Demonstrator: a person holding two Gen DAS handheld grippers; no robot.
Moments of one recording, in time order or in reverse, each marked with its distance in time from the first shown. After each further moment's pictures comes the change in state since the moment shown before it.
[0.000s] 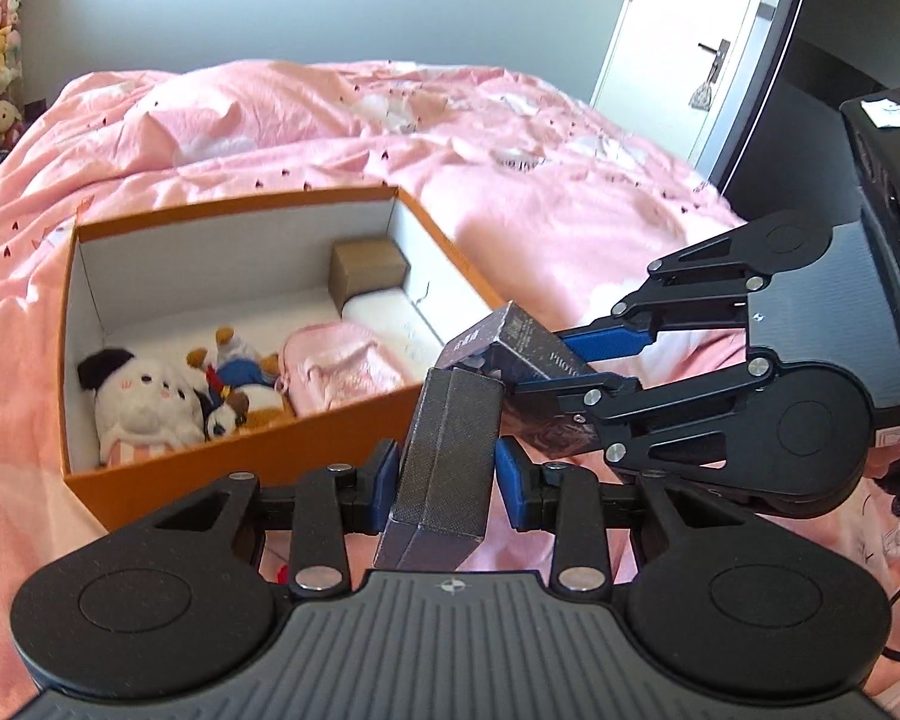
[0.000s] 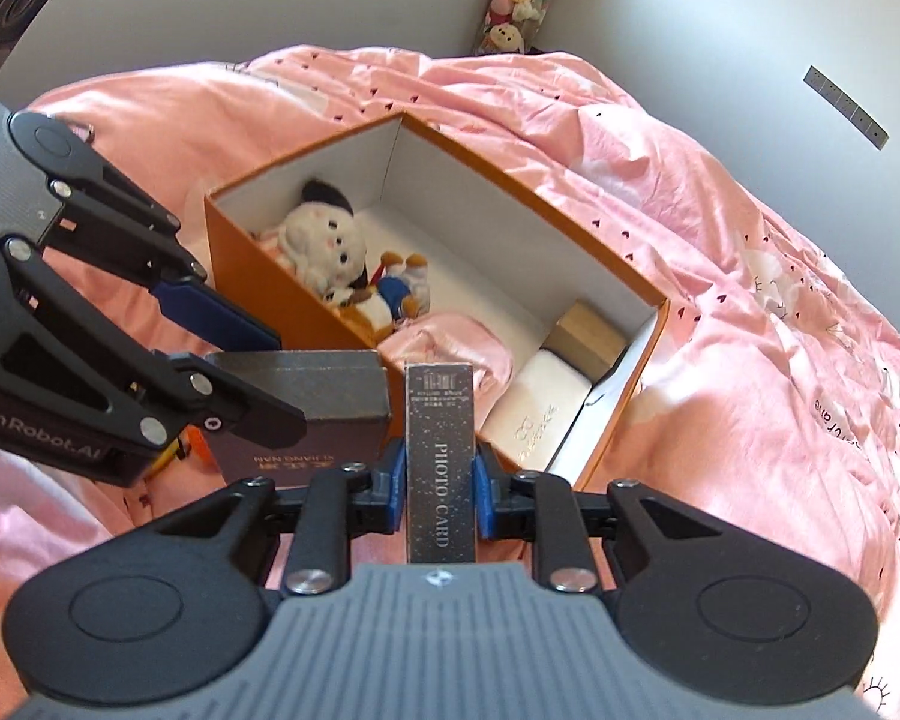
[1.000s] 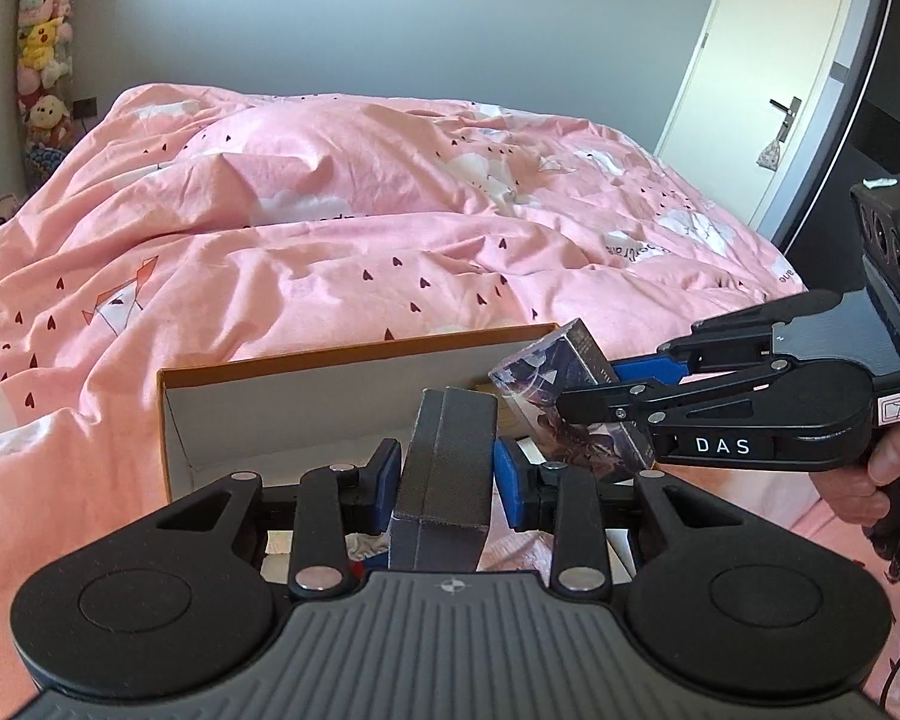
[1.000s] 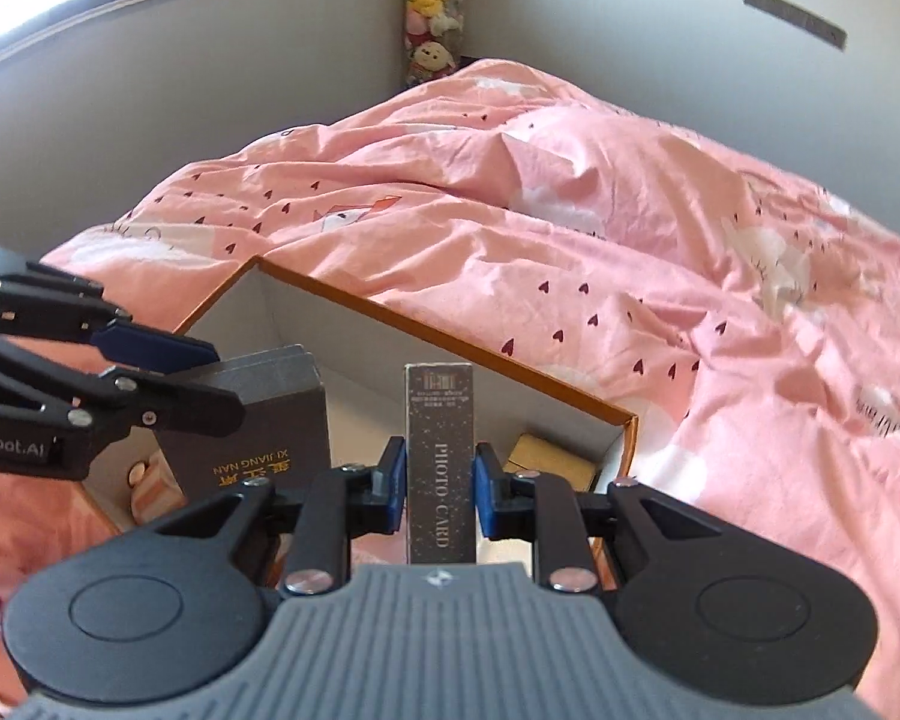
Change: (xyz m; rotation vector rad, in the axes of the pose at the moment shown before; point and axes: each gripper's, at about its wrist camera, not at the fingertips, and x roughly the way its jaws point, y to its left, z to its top) left arm 0.045 0.111 0.100 -0.098 -0.034 0.063; right arm 0.111 -0.103 0.099 0.315 -0.026 0.082
